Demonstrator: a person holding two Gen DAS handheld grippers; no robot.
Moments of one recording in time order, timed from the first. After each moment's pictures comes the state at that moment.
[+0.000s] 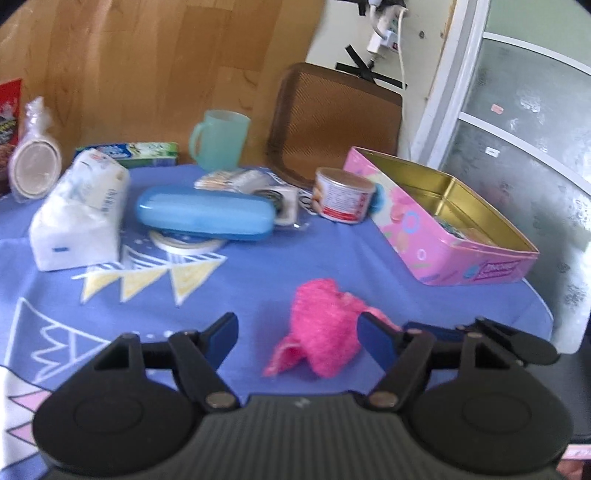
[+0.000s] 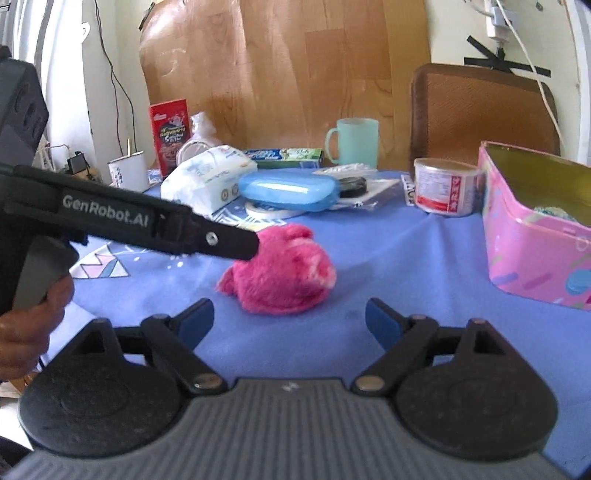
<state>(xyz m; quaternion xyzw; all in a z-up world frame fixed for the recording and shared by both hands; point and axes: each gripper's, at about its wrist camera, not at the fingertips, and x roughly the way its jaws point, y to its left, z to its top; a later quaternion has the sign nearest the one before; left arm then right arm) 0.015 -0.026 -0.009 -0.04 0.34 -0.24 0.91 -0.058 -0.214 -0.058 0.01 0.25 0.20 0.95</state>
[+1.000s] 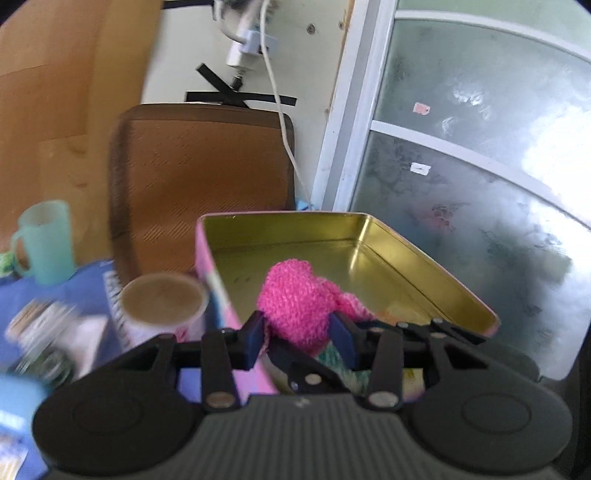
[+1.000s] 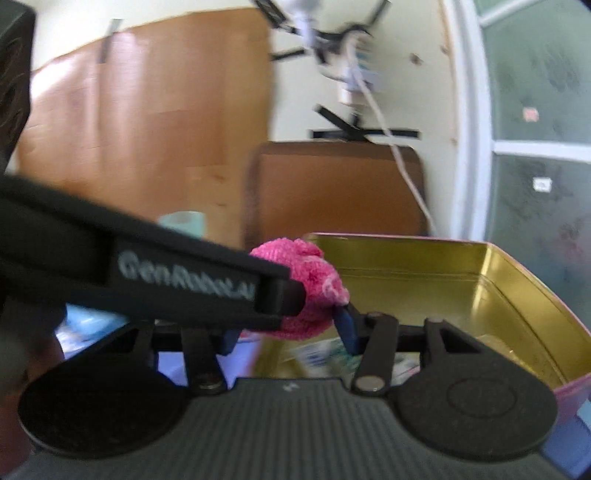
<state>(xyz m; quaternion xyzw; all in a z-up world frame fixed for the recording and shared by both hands) 0.112 -0.246 0.038 0.01 0.28 -0.34 0.90 0.035 -0.349 -0.011 0.01 0.16 0.00 0.99</state>
